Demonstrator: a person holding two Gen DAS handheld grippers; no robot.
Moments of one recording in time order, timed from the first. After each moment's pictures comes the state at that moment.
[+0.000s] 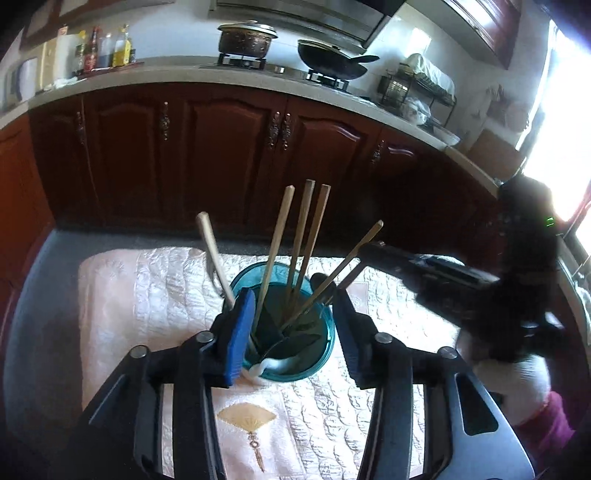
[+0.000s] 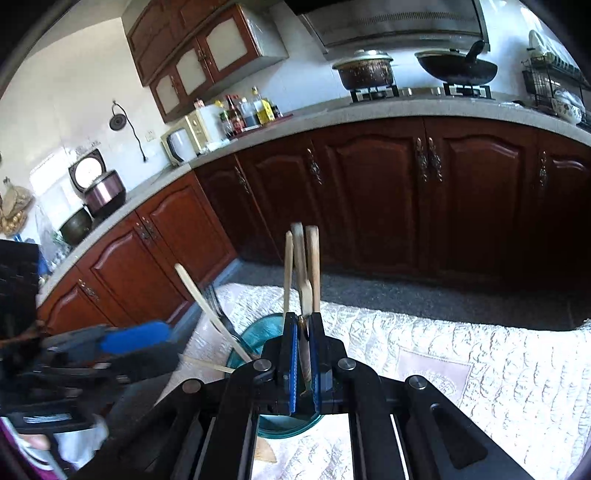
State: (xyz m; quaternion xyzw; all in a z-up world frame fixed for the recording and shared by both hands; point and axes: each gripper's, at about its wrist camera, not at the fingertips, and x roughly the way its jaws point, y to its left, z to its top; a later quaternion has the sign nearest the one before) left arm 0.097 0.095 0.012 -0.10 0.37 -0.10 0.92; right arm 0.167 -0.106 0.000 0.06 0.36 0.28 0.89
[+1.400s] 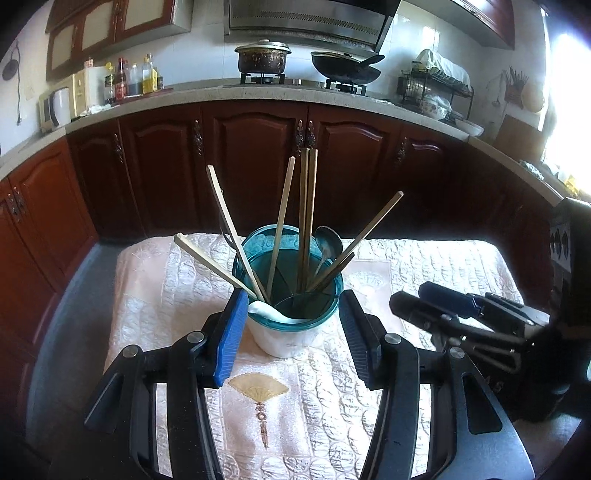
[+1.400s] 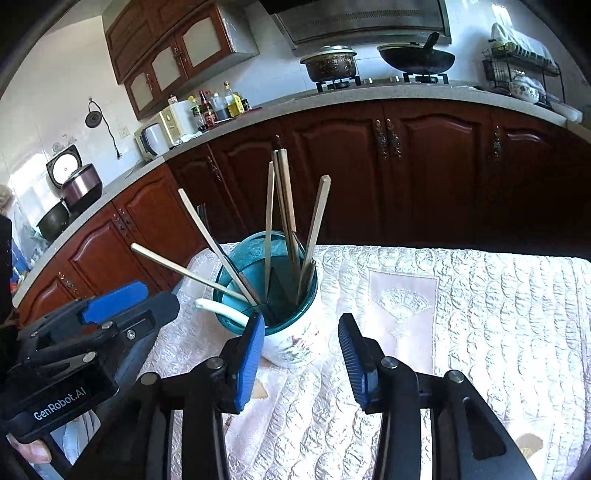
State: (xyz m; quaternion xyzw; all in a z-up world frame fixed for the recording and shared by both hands) left arm 0.034 0.049 -0.014 -0.04 0.33 -0.02 0.94; right arm 0.070 -0.126 -0.023 0.06 0.37 0.21 0.90
